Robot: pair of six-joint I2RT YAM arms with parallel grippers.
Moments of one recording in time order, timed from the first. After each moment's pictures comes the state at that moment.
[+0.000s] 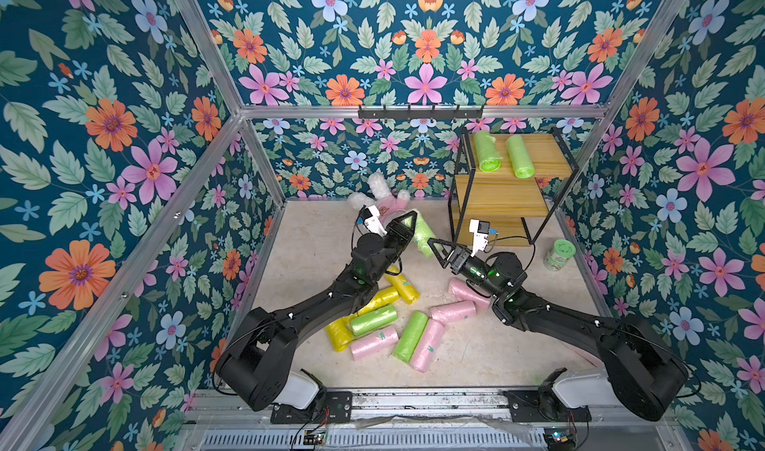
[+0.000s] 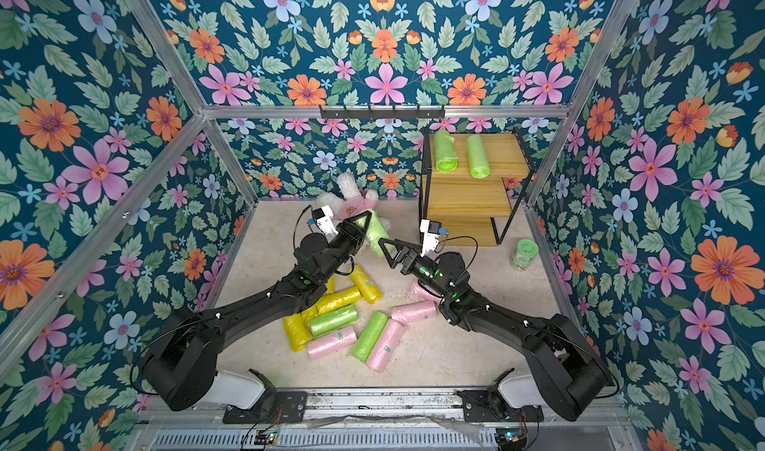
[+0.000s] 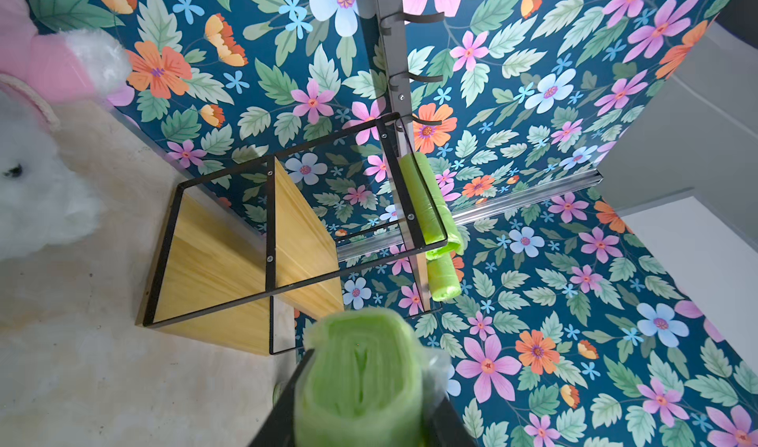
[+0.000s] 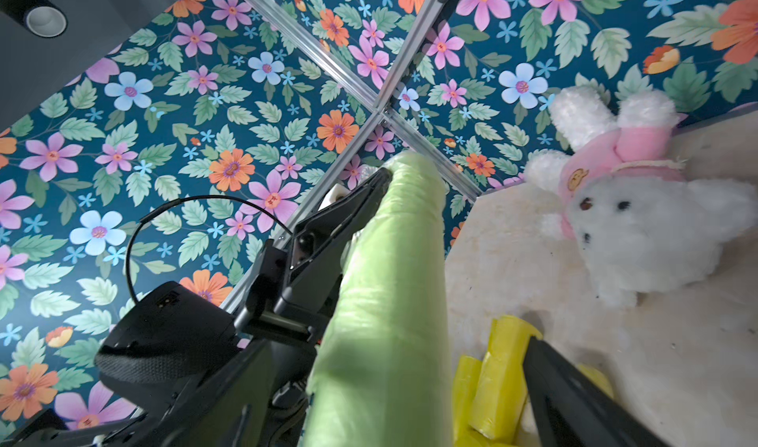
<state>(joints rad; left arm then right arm) -0.67 1.45 0.84 0.71 -0.07 -1.28 0.67 1.39 0.64 0.91 -0.26 0.93</state>
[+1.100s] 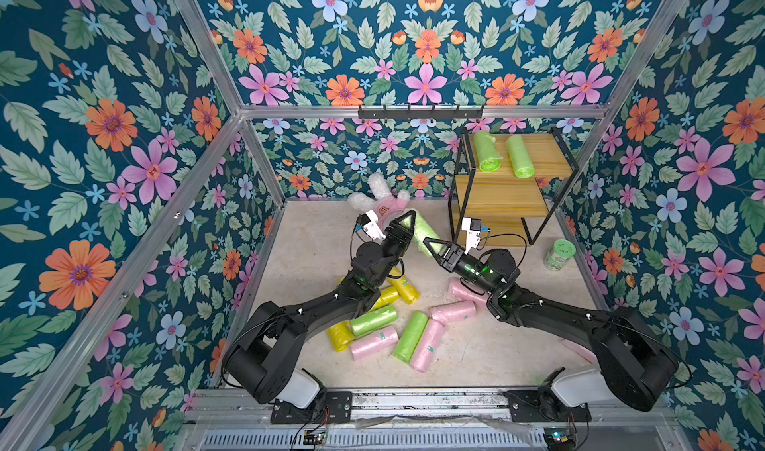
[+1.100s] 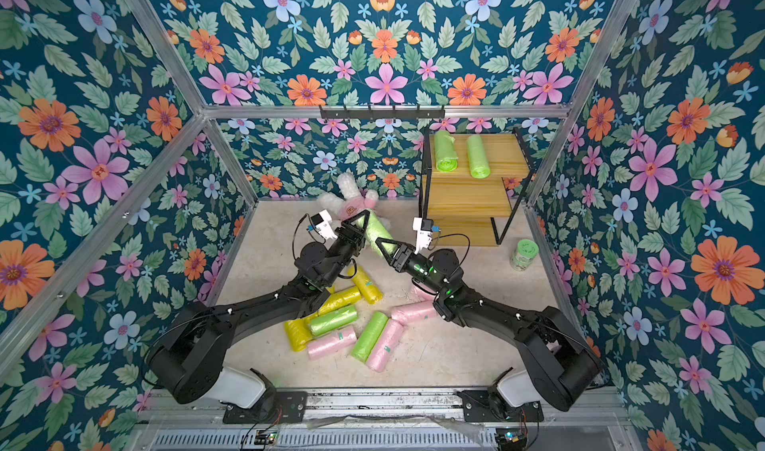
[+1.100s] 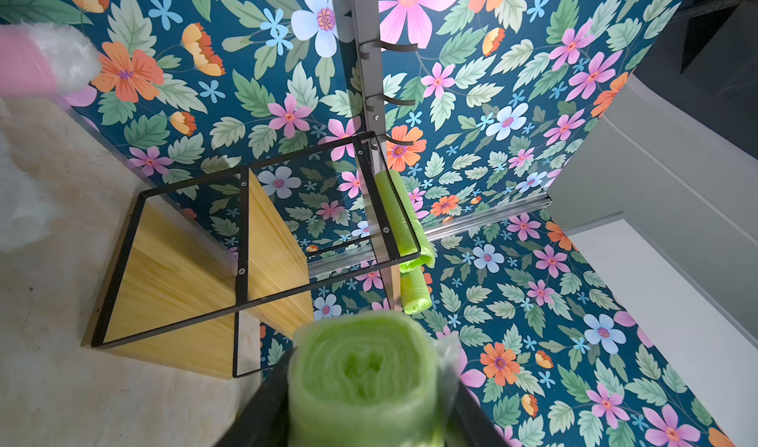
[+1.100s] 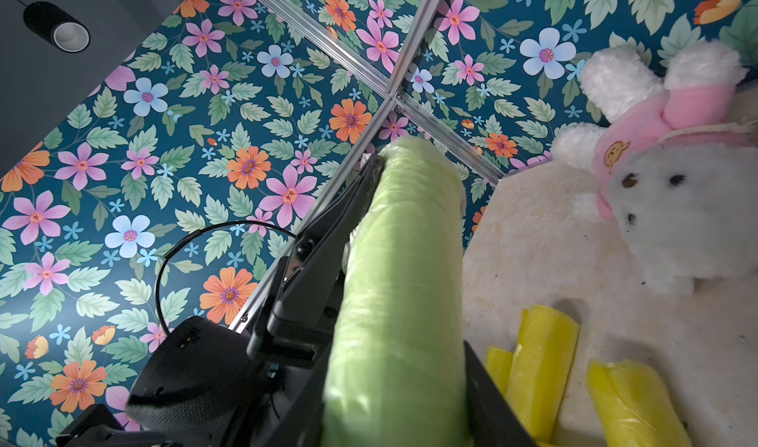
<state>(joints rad) -0.68 1.49 0.79 0.91 -0.11 -1.33 0.68 1.42 0.70 0.88 -0.29 0.99</state>
